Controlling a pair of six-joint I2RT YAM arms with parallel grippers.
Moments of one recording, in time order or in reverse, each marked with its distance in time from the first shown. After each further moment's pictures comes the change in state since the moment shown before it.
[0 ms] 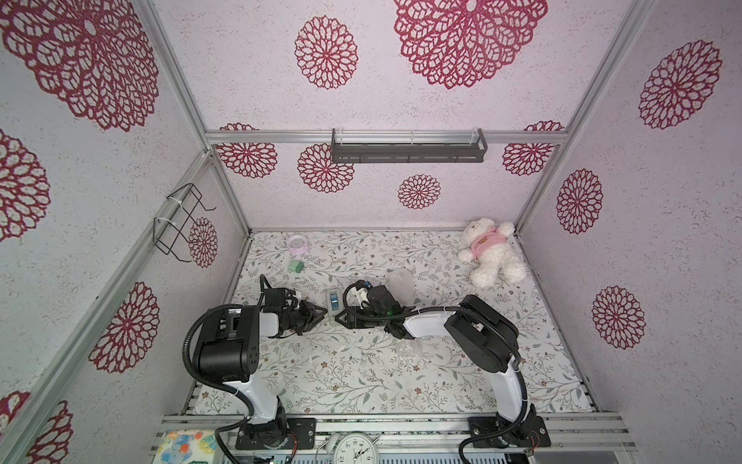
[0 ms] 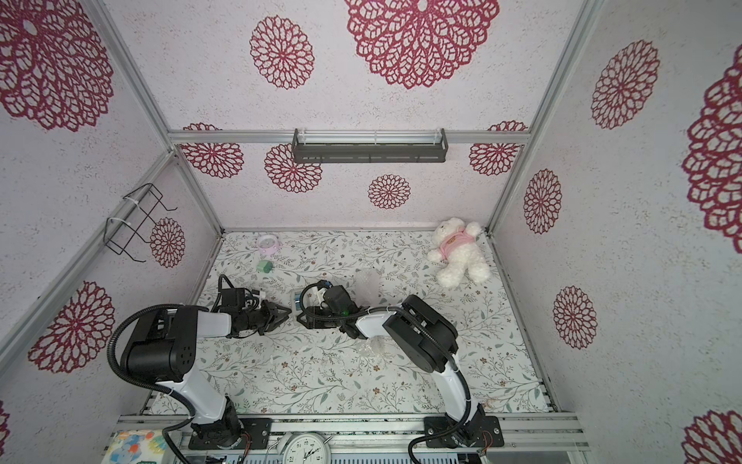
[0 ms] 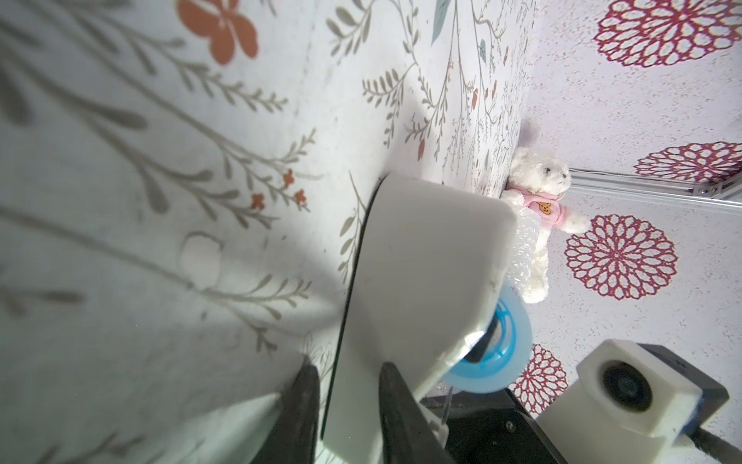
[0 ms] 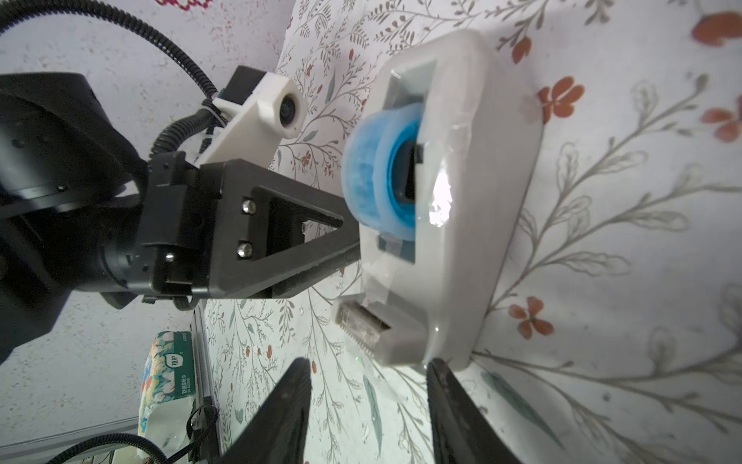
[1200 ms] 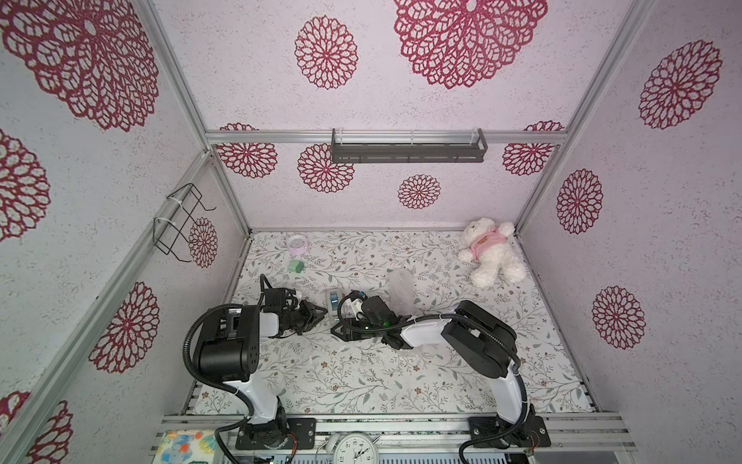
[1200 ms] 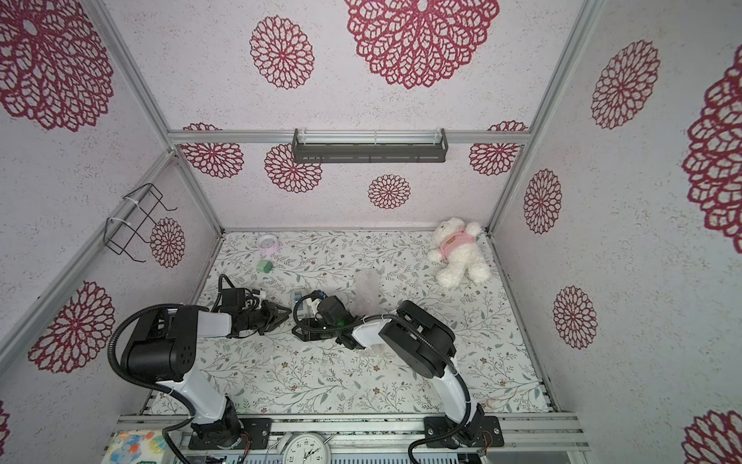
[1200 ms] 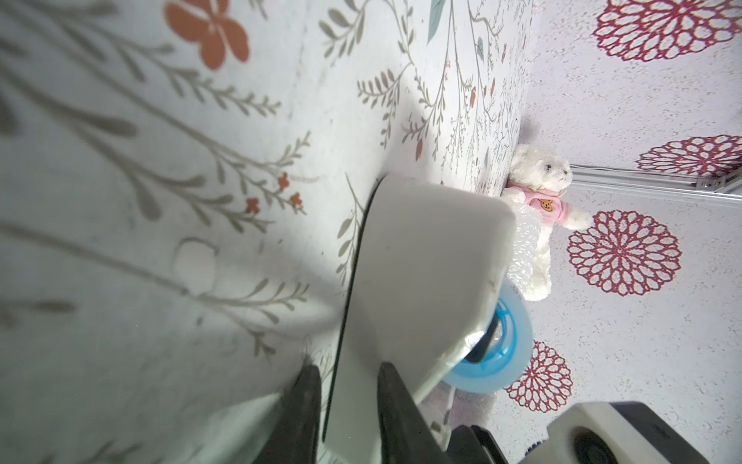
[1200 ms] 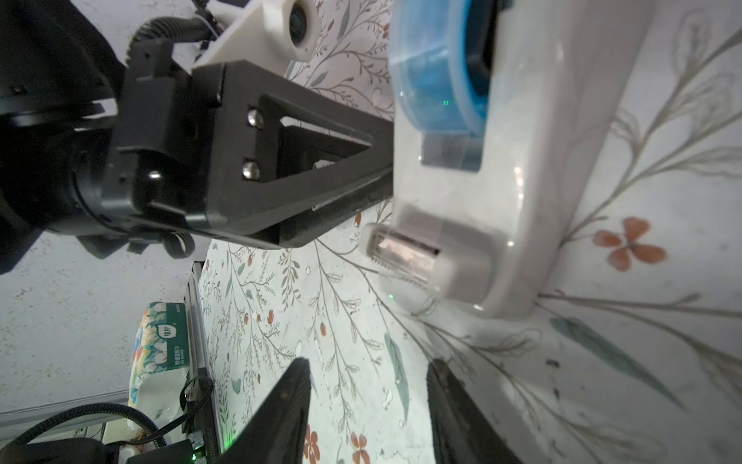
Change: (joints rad) left arm -0.001 0.003 0.000 0.005 0.000 0.016; right arm 0.062 -0.010 -0.046 0.018 0.031 -0.002
